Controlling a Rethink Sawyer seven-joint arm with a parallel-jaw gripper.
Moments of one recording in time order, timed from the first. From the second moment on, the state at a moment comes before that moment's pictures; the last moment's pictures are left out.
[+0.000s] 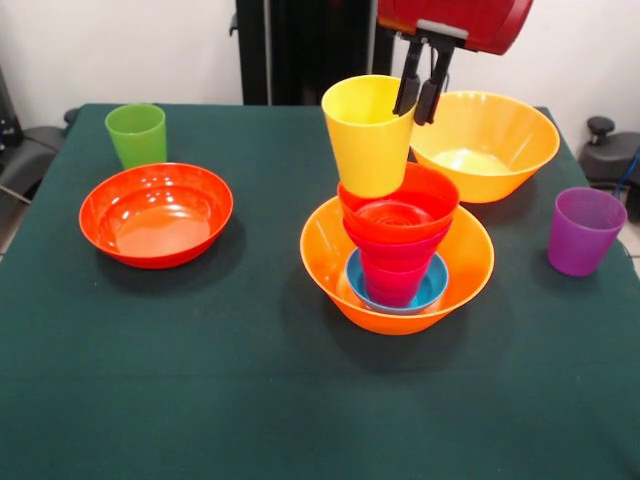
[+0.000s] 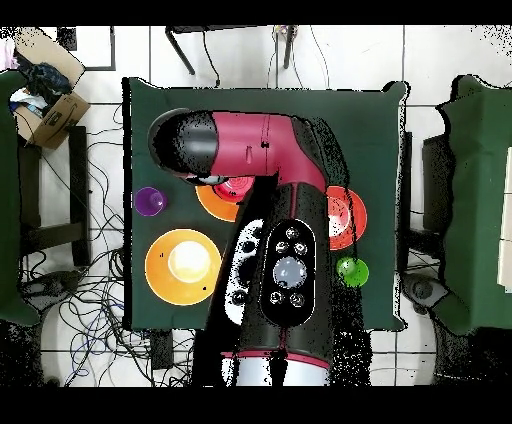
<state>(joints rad) -0.04 -0.68 -0.10 1.29 -0.07 0.90 1.99</state>
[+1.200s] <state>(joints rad) -0.04 -0.68 -0.10 1.30 -0.07 0.88 1.99</state>
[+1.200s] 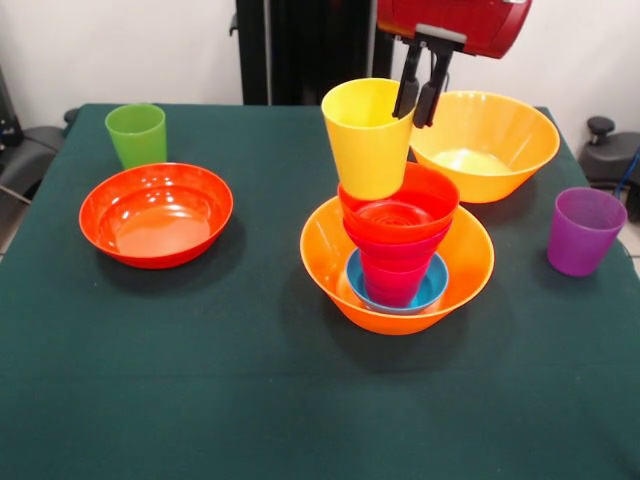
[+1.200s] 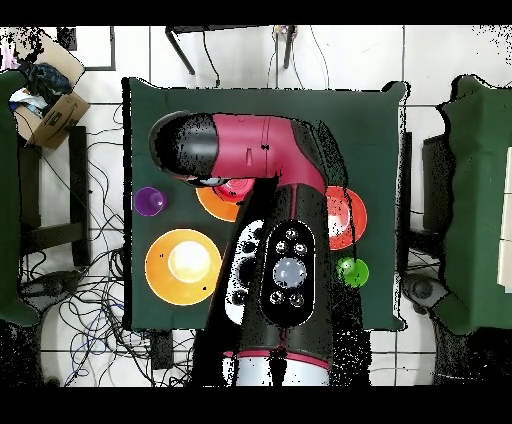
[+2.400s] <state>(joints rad) -0.04 -0.68 -0.10 1.30 -0.07 0.88 1.99</state>
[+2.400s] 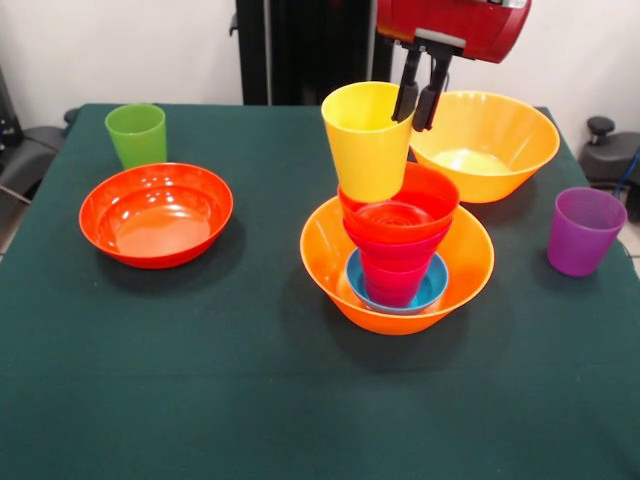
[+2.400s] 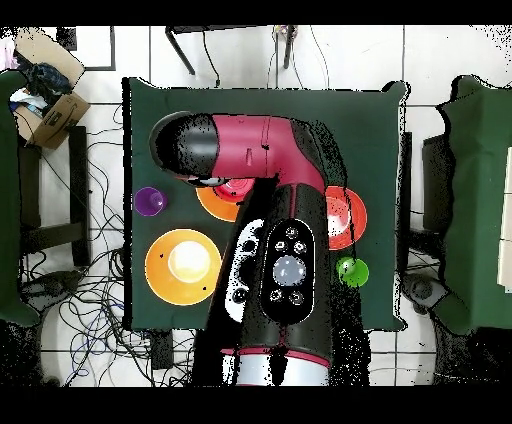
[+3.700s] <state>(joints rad) -0.02 -0.63 -0.10 1.30 -0.07 0.88 1.99</state>
